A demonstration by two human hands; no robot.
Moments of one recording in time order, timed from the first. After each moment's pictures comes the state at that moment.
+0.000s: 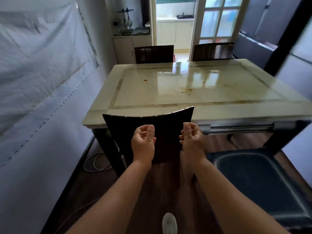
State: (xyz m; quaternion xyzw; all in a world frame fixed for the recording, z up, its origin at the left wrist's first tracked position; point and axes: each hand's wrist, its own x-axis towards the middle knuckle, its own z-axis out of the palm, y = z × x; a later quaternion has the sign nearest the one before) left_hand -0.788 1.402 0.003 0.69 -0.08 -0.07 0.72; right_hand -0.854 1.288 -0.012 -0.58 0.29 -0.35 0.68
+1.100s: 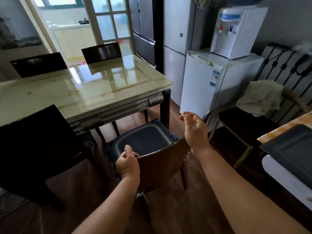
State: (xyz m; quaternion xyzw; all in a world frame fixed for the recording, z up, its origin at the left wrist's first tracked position) left_hand -1.235 1.214 -0.034 0.74 -0.04 -0.20 0.64; right_hand -1.367 1.091 0.017 -0.58 0.42 -0.49 0.49
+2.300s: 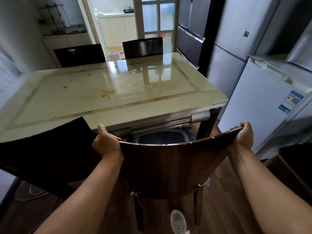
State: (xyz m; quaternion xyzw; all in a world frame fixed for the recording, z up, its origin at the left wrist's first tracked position) left_hand -0.943 1.099 -0.008 0.62 0.11 -0.03 0.78; right_hand -1.178 0.878 -0.018 -0.24 0.53 -0.54 0.61
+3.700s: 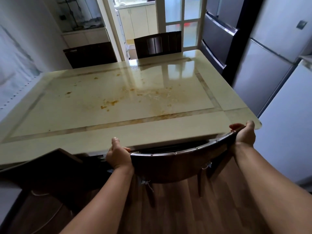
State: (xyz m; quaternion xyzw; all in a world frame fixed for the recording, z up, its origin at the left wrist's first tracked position) left_hand -0.890 0.941 -0.042 0.68 0.21 -0.01 0.70; right_hand -1.048 0.665 -0.067 -0.31 0.51 -0.47 0.65
